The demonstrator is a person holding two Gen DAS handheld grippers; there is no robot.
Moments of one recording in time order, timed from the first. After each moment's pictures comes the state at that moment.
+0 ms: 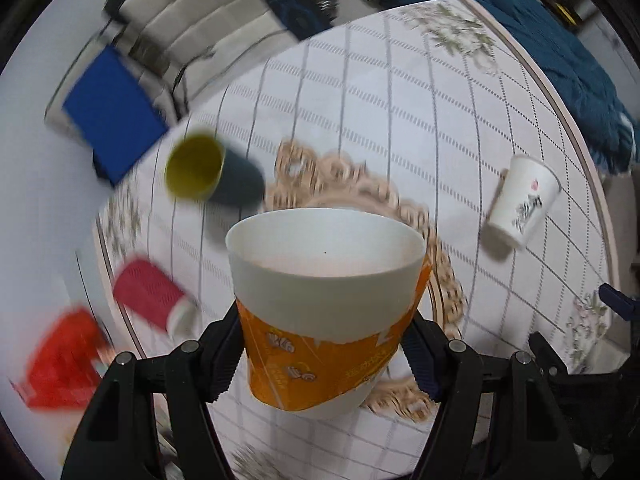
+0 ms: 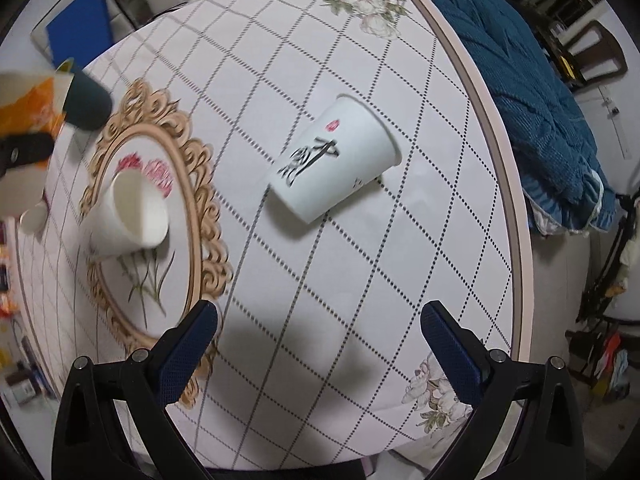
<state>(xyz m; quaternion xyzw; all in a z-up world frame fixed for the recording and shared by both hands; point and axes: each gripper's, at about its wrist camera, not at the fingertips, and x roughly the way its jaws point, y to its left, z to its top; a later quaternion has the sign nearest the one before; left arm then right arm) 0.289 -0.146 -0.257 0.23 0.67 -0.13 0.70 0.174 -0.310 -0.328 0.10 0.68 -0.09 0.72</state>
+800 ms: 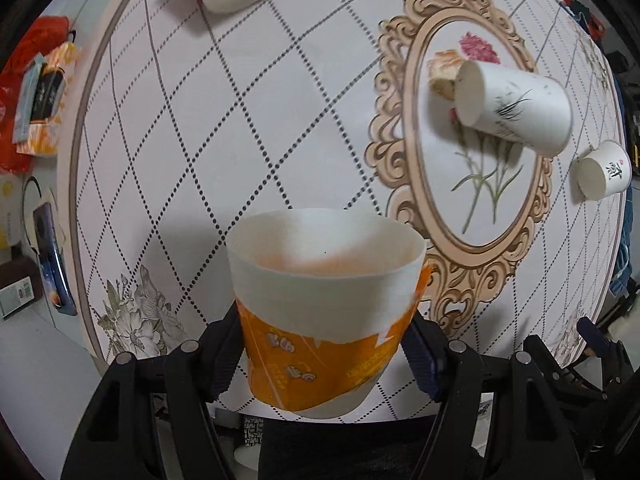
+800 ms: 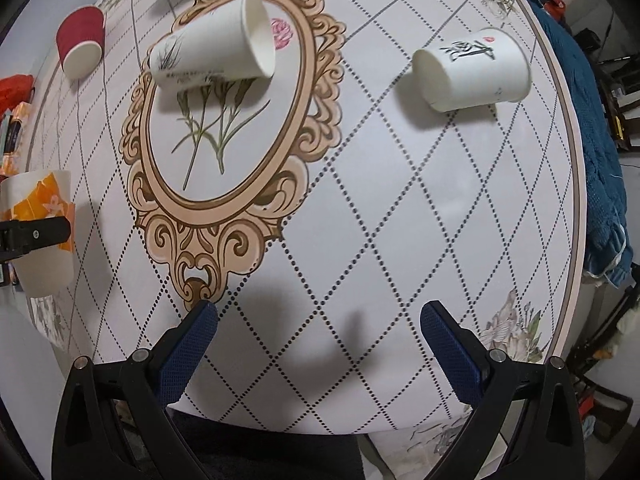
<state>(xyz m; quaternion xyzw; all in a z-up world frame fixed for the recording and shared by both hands) 0.162 0.023 -0.355 -0.03 0.78 0.01 0.63 0.104 -0.211 -0.371 0.01 0.71 0.01 0.70</state>
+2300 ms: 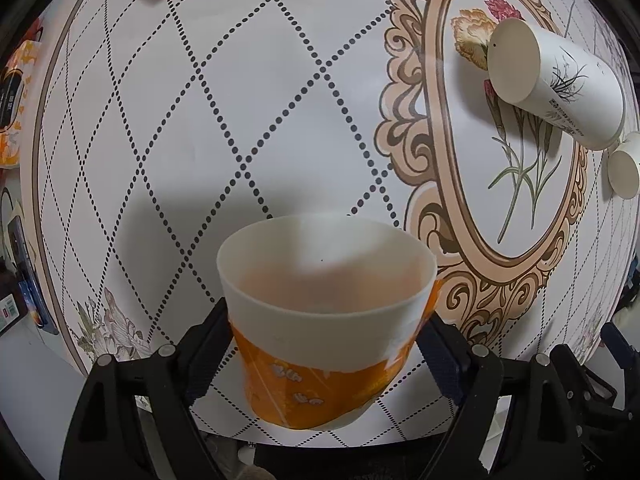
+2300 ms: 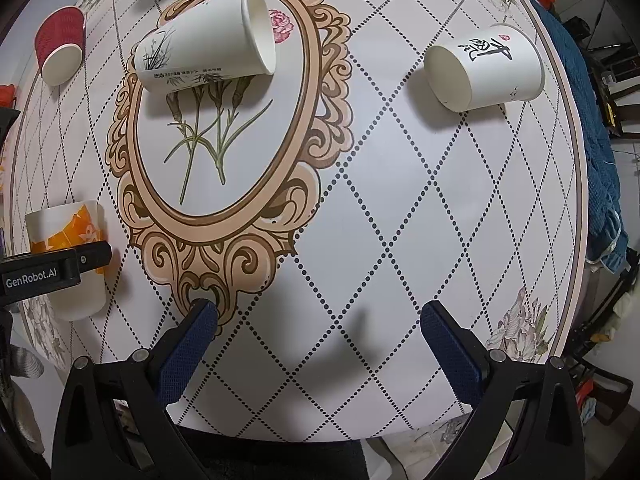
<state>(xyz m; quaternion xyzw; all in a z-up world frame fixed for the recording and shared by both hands) 0.148 0.013 -0.424 -0.03 0.80 0.00 0.60 0.131 -0.195 -0.387 0.02 0.73 -0.02 0.69</state>
